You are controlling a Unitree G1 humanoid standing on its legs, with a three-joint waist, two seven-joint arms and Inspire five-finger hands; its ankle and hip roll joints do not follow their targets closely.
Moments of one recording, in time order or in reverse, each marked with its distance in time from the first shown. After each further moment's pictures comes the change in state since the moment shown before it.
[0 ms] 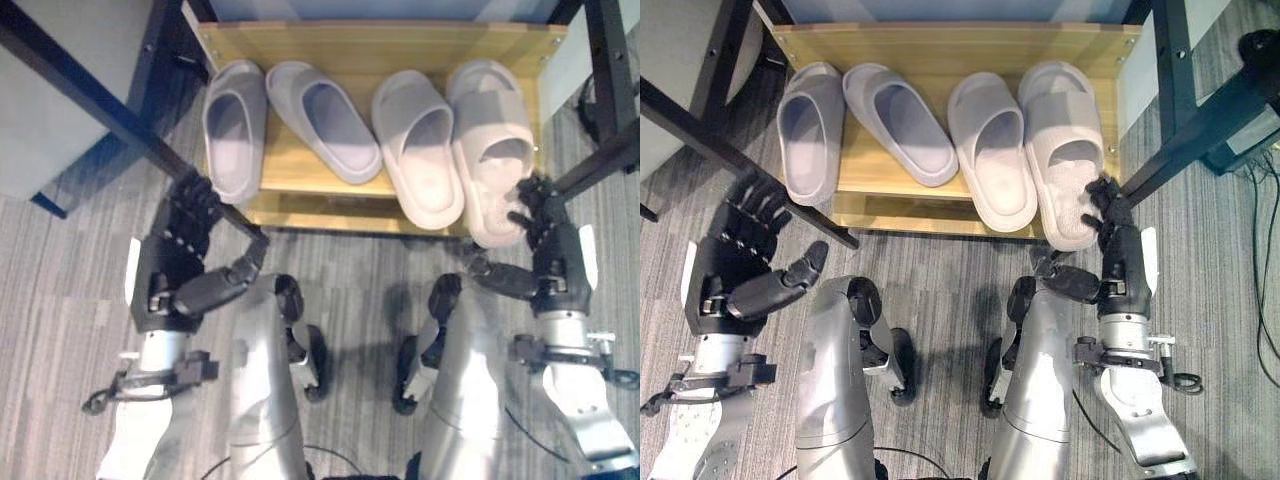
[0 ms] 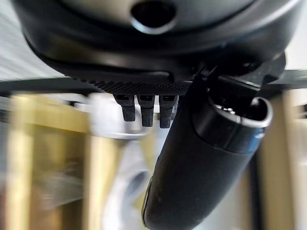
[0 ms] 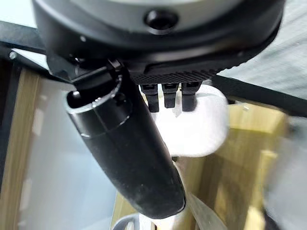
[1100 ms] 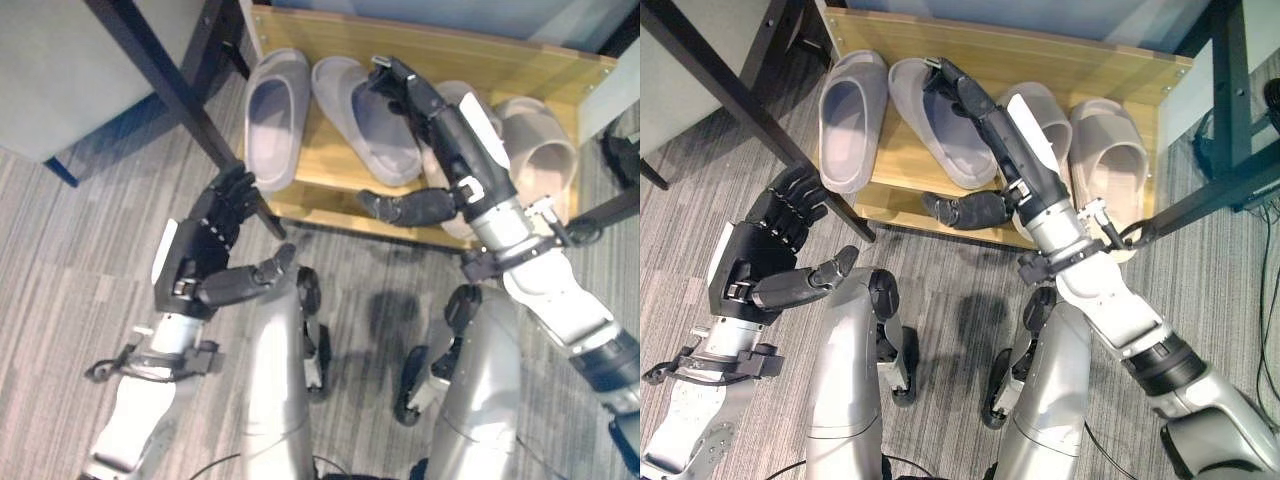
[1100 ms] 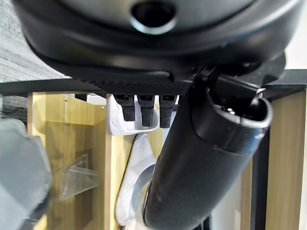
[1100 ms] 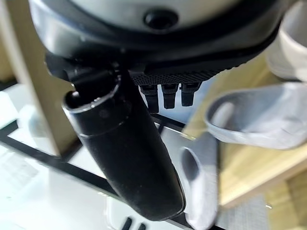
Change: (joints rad) left arm -0.105 0.132 -0.055 0.037 -0.014 0.009 -0.139; right arm -0.742 -0.238 0.496 0.236 0.144 -0.010 0.205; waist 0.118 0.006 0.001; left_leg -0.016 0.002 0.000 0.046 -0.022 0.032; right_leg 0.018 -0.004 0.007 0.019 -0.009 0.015
